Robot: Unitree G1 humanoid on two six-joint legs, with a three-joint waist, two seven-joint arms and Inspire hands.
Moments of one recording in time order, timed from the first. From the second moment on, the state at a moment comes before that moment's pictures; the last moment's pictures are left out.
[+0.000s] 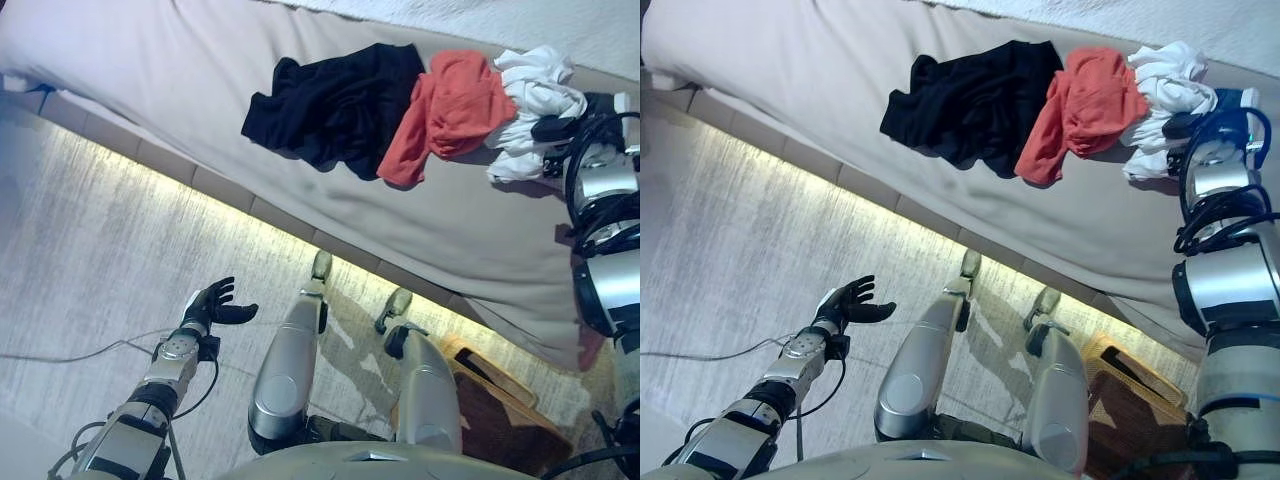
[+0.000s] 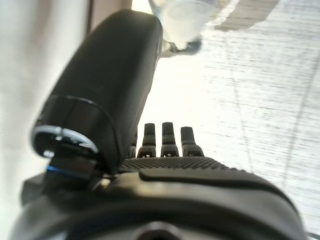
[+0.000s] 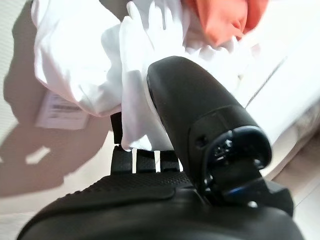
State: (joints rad) left arm -0.25 0.40 -0.27 0.97 -0.36 -0.09 0.04; right arm -1.07 -0.74 0.27 1.21 0.41 0.10 -0.31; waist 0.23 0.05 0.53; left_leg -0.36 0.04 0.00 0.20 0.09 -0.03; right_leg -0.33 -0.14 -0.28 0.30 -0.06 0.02
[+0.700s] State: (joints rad) left arm 0.04 0.25 -0.25 1.10 -0.28 -0.28 -0.03; right arm -0.21 -0.33 0.01 0.64 0.63 -0.24 -0.43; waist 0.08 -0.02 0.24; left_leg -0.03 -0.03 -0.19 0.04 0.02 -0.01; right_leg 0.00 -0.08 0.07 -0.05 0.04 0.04
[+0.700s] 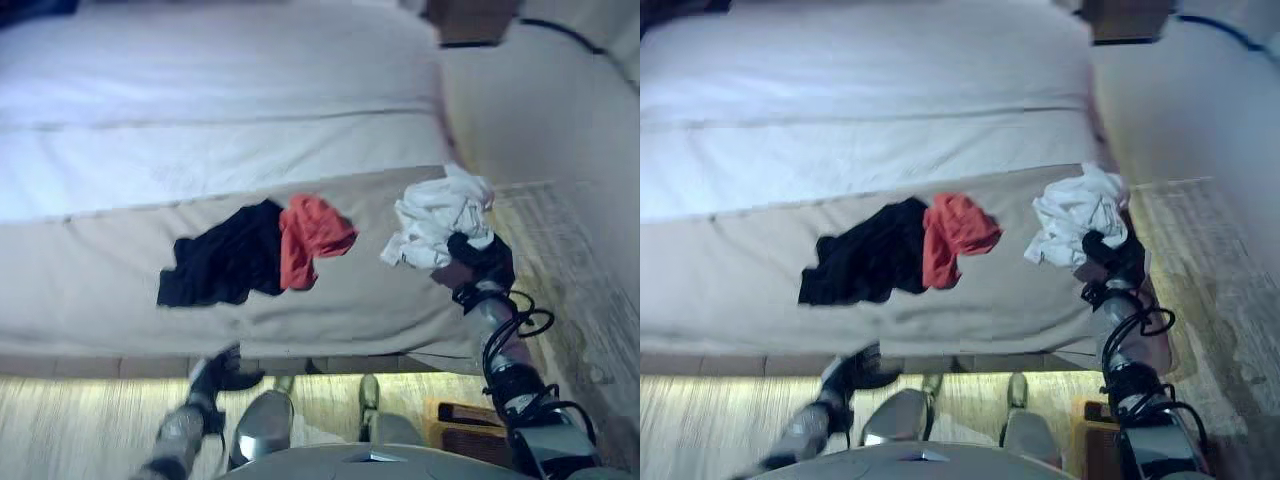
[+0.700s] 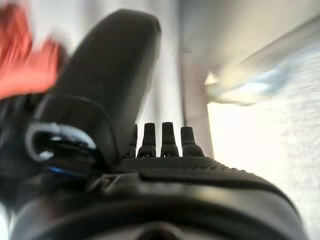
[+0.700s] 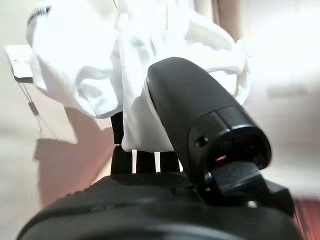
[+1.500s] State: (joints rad) left arm 0.12 0.28 -0.16 1.07 -0.28 -0.20 -0.01; right arm -0.10 -0.22 0.11 0.69 0.60 -0.22 -0.57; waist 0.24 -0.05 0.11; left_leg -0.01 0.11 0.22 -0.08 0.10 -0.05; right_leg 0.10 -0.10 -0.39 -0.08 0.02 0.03
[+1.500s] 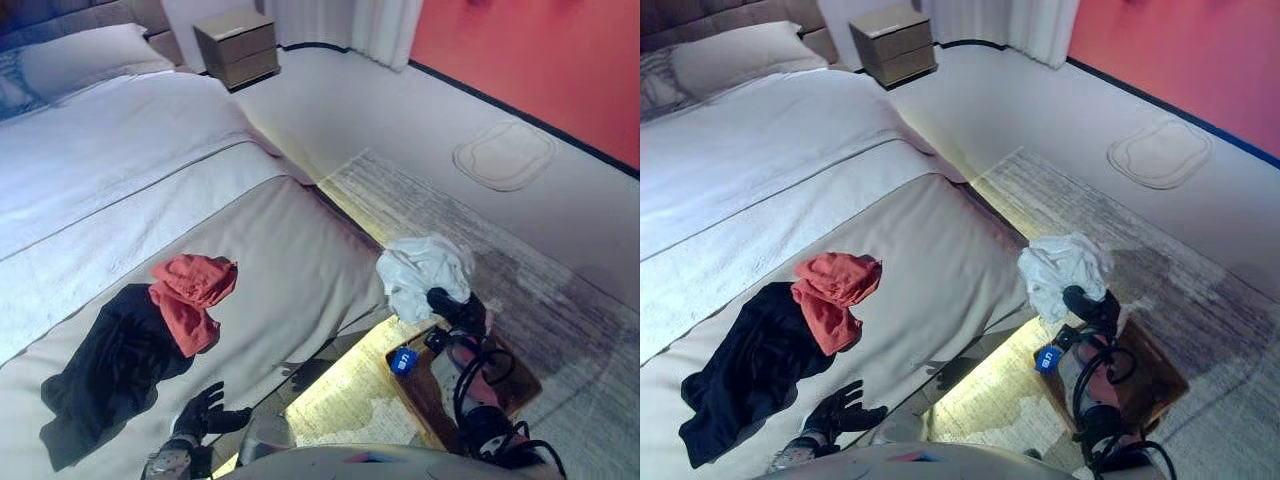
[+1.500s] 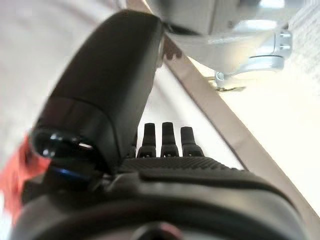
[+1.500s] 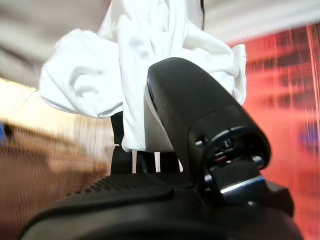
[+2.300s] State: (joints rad) left arm 0.12 0.29 -0.16 1.07 -0.23 -0.20 -0.05; right arm -0.07 -0.22 -0.03 1.08 0.63 -0.21 -0.56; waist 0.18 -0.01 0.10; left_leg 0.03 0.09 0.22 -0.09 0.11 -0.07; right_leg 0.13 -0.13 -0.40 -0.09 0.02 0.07
